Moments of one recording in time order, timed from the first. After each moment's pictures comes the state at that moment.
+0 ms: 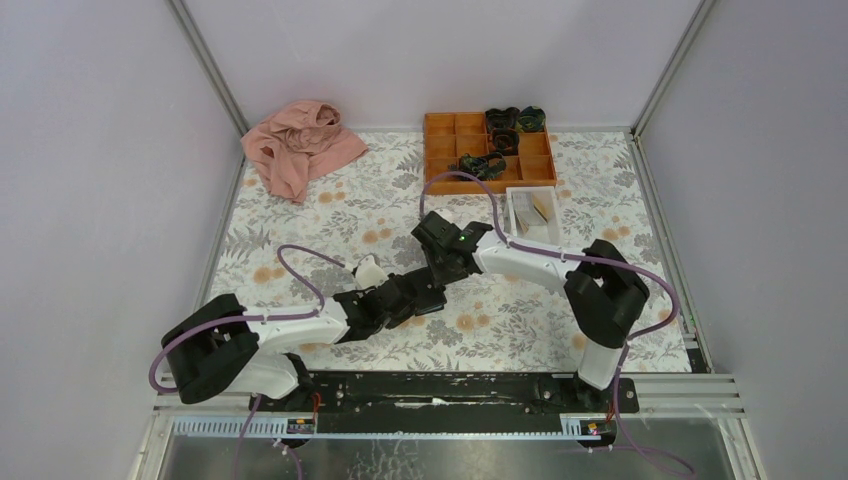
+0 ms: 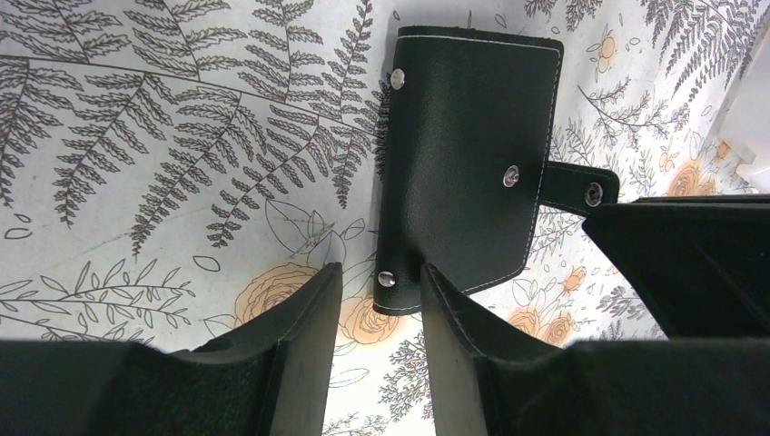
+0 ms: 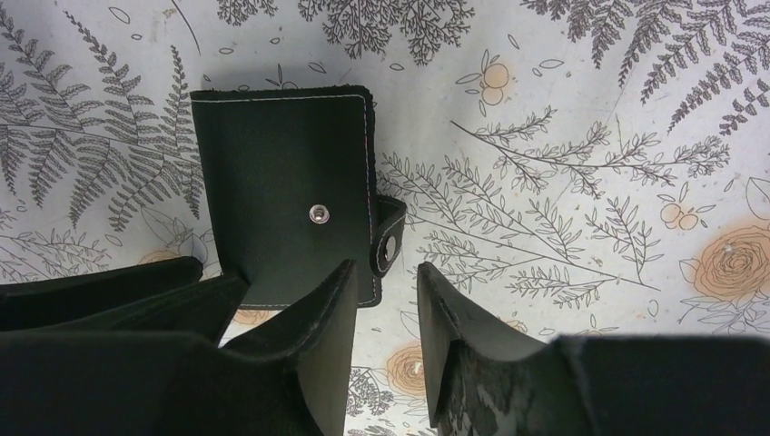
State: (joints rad) left arm -0.98 1.34 0.51 -0.15 -0.39 -1.42; right arm 0.91 1.79 1.26 -0.62 0.19 0.52
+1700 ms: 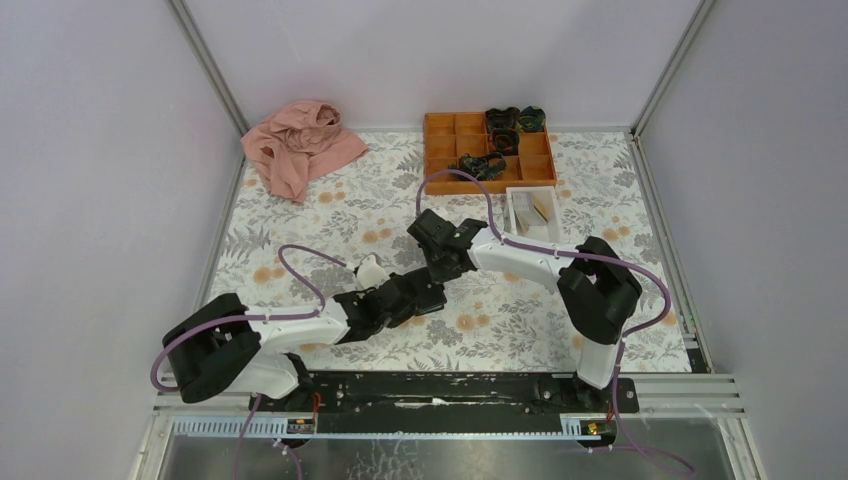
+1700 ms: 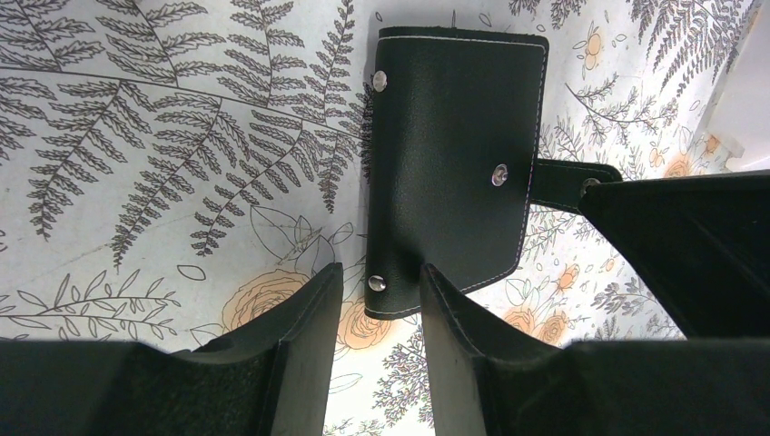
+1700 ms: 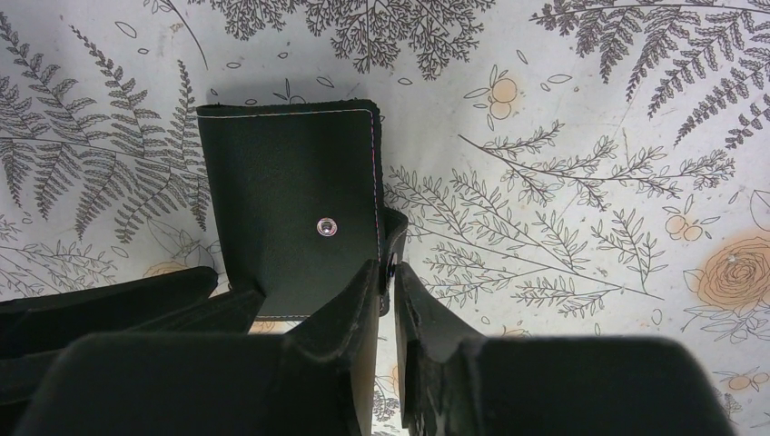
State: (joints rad) left arm -0.98 1.35 0.50 -0.10 -0.38 -1.40; right arm 0.91 1.84 1.31 -0.65 0.19 0.52
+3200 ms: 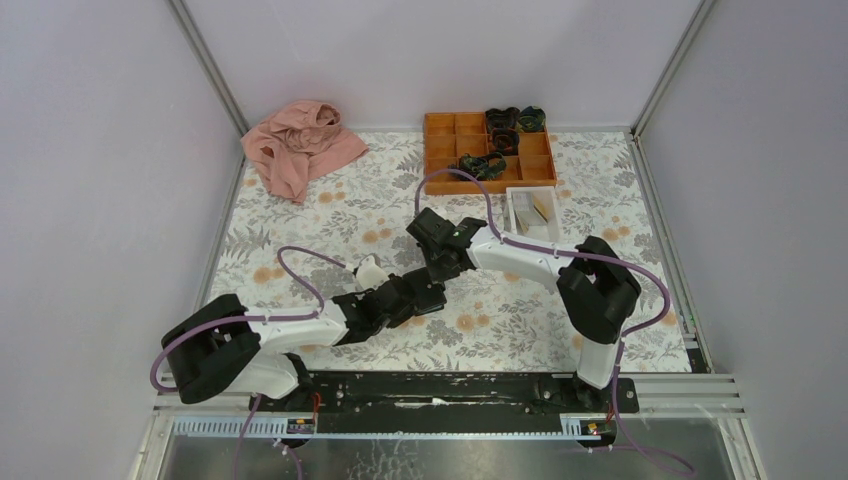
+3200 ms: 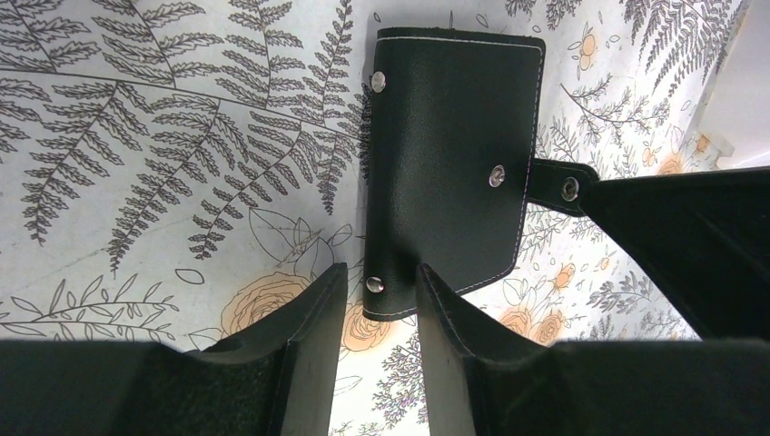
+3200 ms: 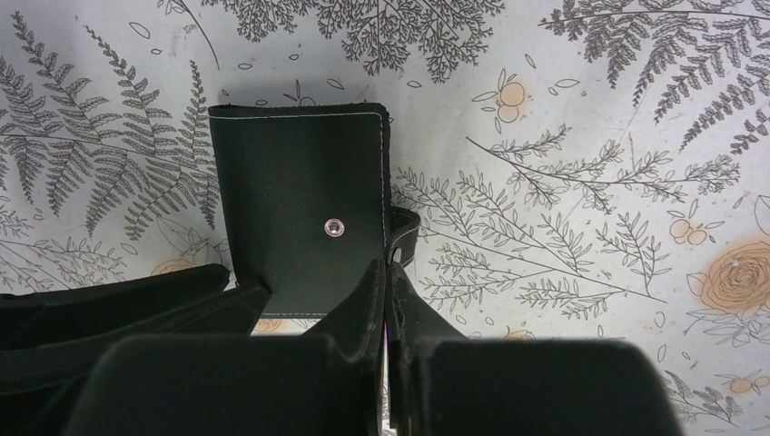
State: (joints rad) left arm -0.98 1.34 0.48 -0.07 -0.38 -1.40; right arm 0.91 1.84 1.33 -0.65 0.19 0.52
